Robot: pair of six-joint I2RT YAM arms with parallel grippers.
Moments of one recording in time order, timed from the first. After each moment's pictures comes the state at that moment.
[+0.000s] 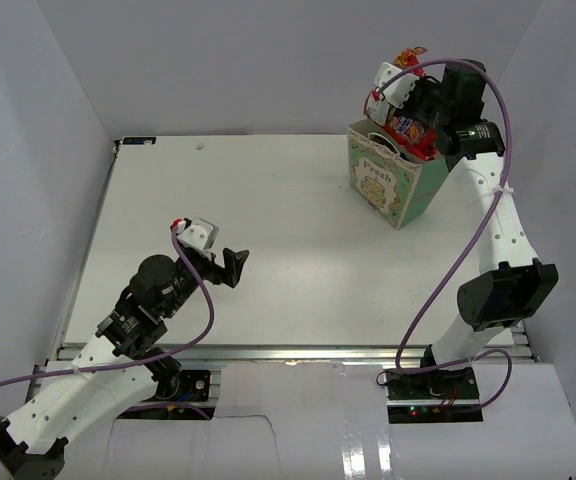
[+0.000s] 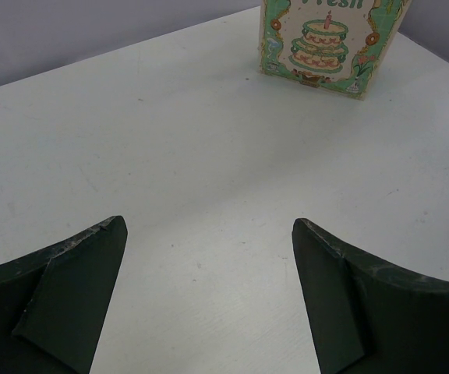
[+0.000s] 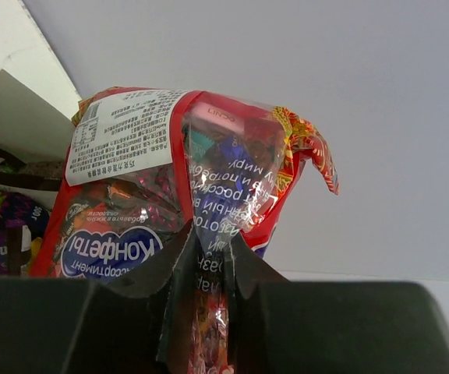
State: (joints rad) left arm -0.70 0.58 0.63 -0.14 -0.16 -0.02; right arm 0.16 1.67 1.93 -0.48 -0.23 -1.10
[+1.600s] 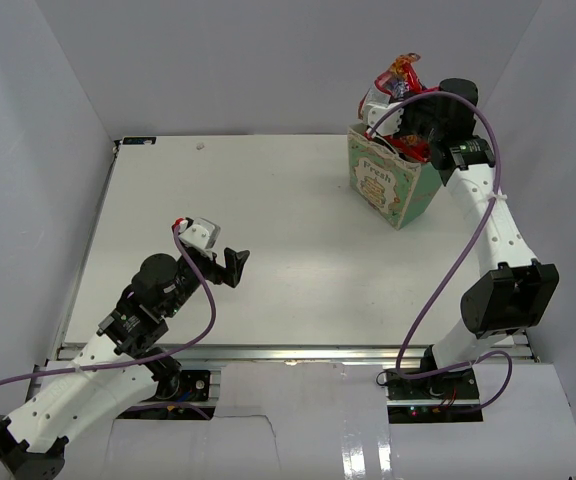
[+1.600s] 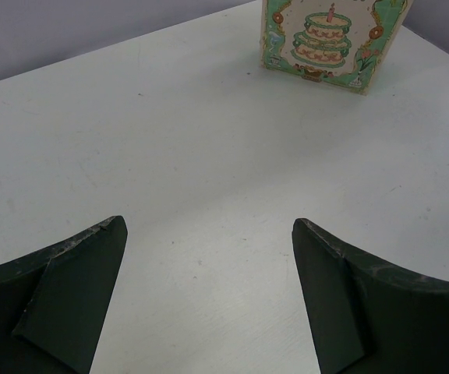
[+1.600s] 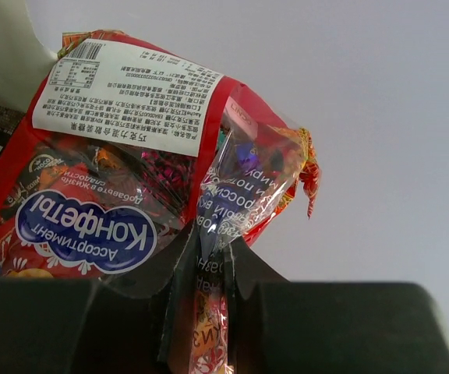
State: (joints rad) left arm -0.70 0.59 0.63 -0.15 -0.16 -0.02; right arm 0.16 1.61 1.70 -0.31 -0.28 -1.51
